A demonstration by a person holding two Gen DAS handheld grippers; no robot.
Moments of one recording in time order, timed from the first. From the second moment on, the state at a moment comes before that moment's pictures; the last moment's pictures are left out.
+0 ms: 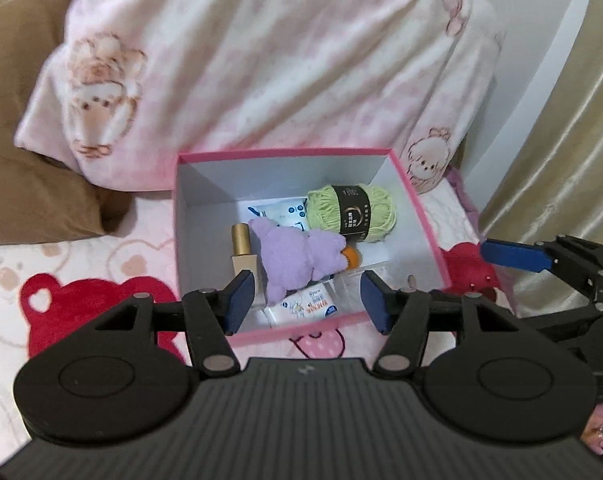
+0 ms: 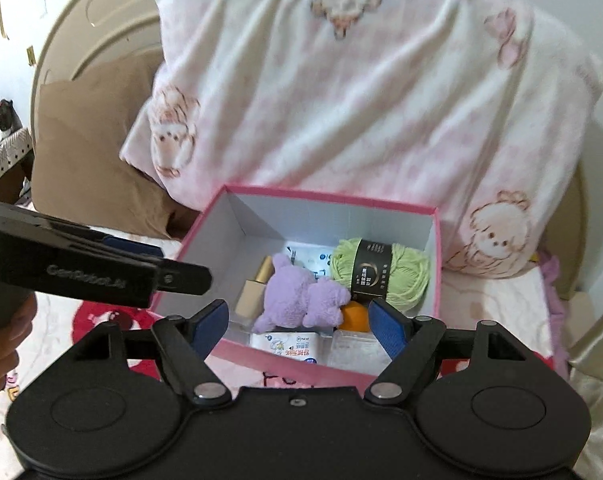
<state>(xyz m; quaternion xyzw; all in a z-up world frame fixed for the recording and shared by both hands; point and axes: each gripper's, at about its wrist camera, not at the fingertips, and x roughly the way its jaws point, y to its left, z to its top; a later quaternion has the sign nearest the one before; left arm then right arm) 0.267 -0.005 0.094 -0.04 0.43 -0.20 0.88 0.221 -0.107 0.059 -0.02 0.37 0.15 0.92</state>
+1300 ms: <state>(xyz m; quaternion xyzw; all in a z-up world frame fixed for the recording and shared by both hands) 0.145 0.039 0.057 0.00 0.47 -0.11 0.87 0.096 -0.107 0.042 0.00 0.37 0.07 0.92</state>
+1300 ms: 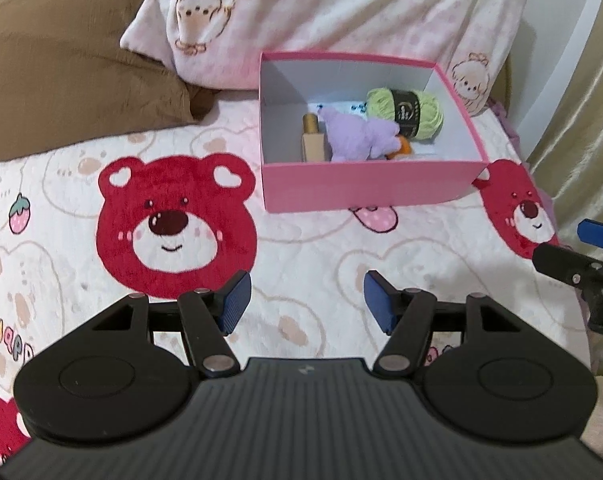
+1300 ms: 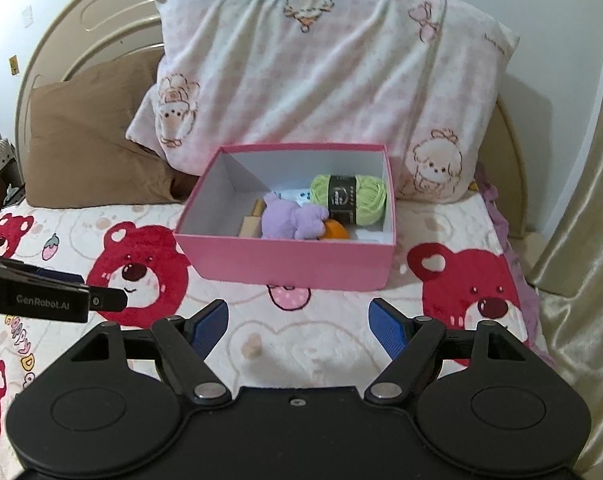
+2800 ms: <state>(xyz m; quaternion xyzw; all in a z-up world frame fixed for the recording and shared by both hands) 0.125 0.030 0.021 0.02 0.50 -0.05 0.87 0.083 -0.098 0.013 0.00 0.42 0.01 0.91</state>
